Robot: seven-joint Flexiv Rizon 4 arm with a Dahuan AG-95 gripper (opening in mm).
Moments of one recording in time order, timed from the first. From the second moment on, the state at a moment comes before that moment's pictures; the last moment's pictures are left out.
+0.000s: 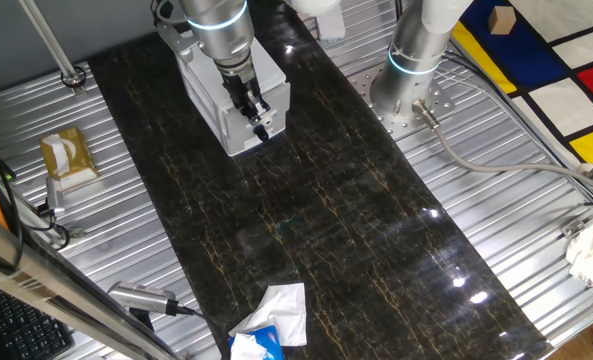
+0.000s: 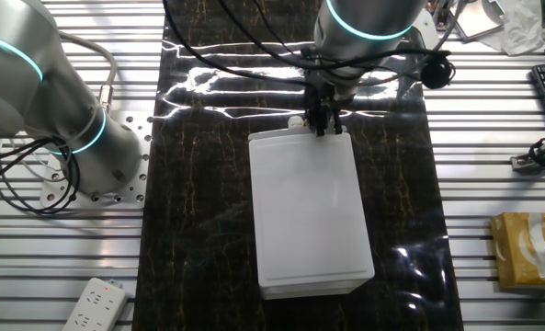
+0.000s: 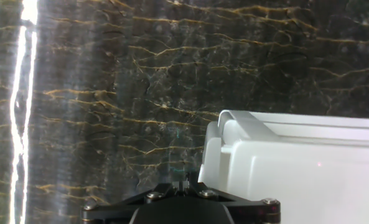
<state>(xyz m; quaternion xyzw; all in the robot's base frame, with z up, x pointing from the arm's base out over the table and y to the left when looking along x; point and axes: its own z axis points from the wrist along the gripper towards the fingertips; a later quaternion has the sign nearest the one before) 0.428 -0.002 0.161 0.08 -0.99 -0.03 0.06</state>
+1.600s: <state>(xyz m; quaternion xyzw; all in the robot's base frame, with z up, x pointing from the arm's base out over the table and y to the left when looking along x) 0.430 0.002 0.161 0.04 -1.00 0.03 0.06</state>
